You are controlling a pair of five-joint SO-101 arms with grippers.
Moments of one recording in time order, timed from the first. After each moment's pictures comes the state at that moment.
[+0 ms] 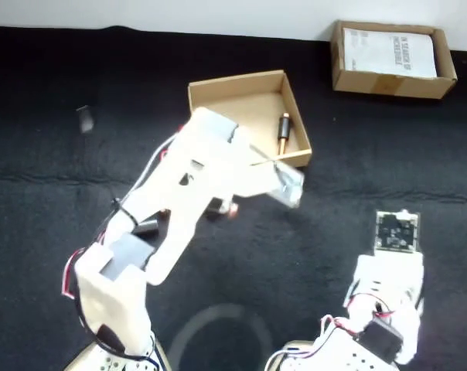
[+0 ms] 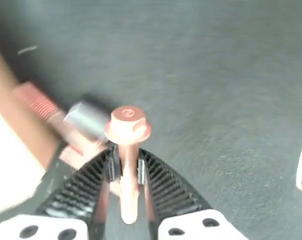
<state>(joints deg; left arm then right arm) 23.1 15.7 -11.5 96.6 -72.9 24.6 -104.2 86.9 61.5 26.5</state>
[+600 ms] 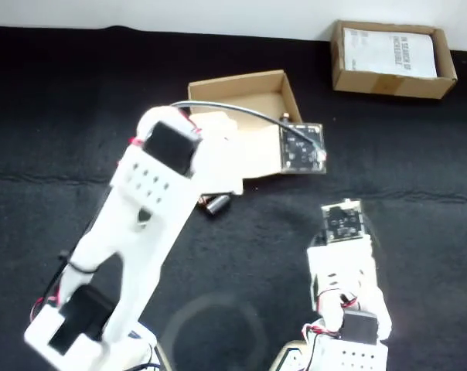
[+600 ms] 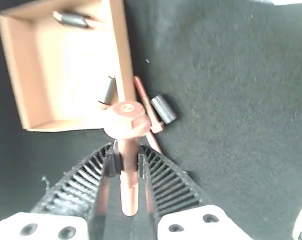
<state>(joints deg) 28.0 -10.2 -18.4 97.3 -49.5 -0.2 -104.2 94.5 57.2 18.0</state>
